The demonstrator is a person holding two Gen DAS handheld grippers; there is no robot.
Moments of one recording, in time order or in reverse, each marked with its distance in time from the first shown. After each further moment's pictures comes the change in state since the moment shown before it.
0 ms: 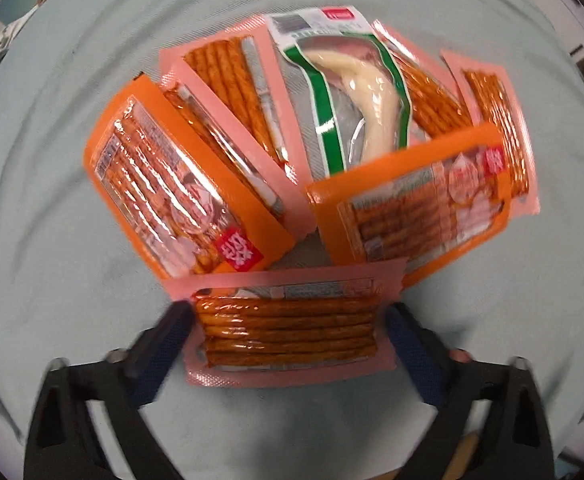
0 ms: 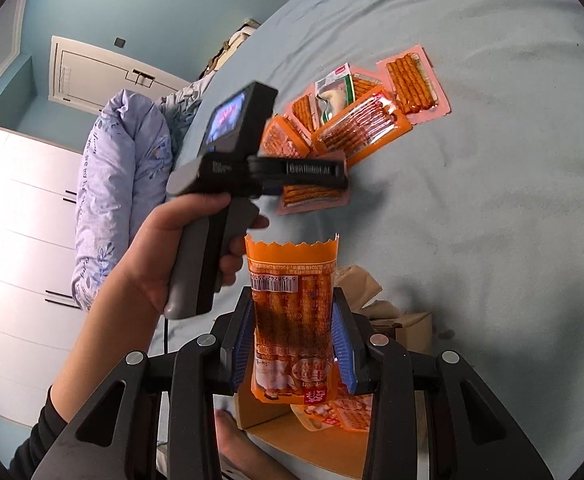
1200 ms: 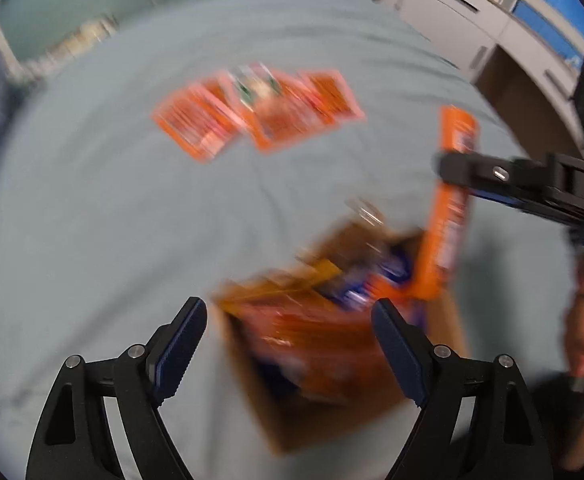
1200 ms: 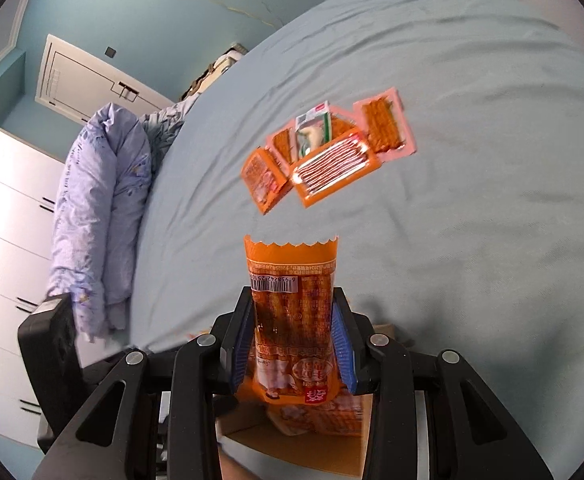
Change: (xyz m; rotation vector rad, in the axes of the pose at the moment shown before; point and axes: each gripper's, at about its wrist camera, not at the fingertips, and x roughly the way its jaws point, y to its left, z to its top) left arm -0.133 -0.024 -0.231 0.108 -0.365 -0.017; right arm -0.057 0.028 -0.020 -0.065 -0.106 -0.141
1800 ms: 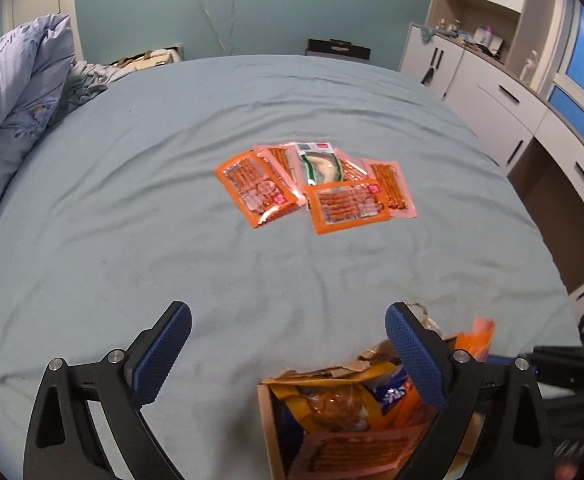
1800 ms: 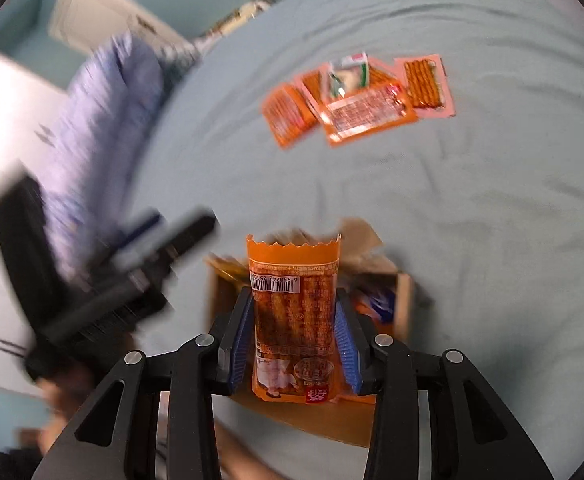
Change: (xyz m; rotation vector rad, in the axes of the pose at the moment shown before) left arm 0.012 0.045 0.008 -0.227 -0.224 0.006; right arm 0.018 0.046 -0.038 -0.191 0.180 -0.082
